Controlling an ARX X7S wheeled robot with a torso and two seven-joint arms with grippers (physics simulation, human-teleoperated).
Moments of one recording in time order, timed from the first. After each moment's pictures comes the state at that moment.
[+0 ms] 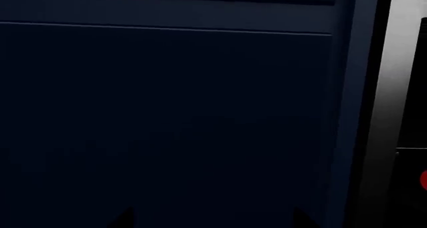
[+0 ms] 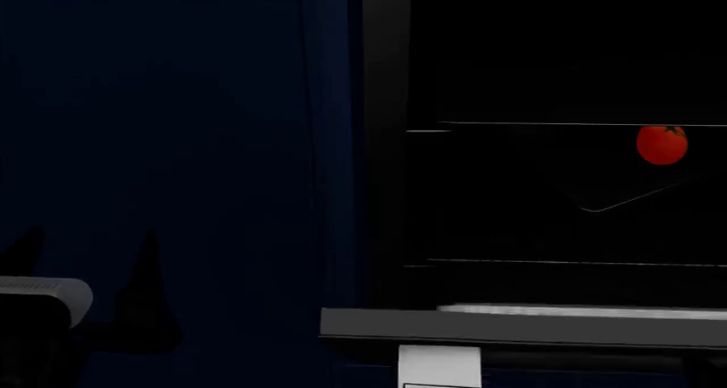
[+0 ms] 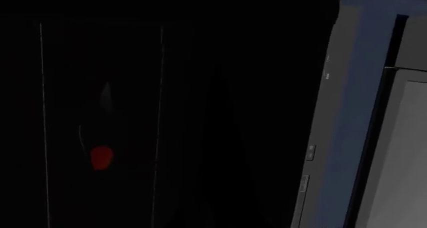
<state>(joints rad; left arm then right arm) -0.26 -0.32 0.23 0.40 -0.40 -0.40 -0.33 0.31 1.57 -1.18 -0.99 -0.33 0.98 0.73</state>
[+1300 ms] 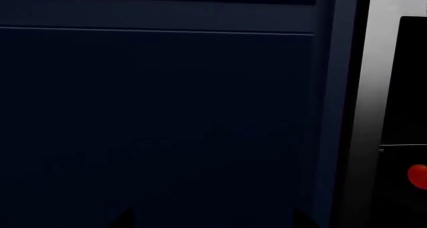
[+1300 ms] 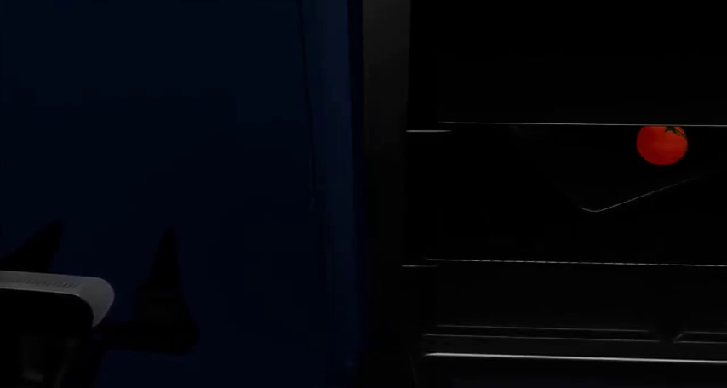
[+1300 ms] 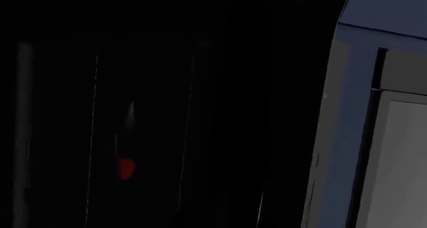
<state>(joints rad) -0.29 -0.32 0.28 0.39 -0.40 -0.40 -0.34 -0.02 1.53 -1.41 -0.82 -0.43 0.93 1.24</state>
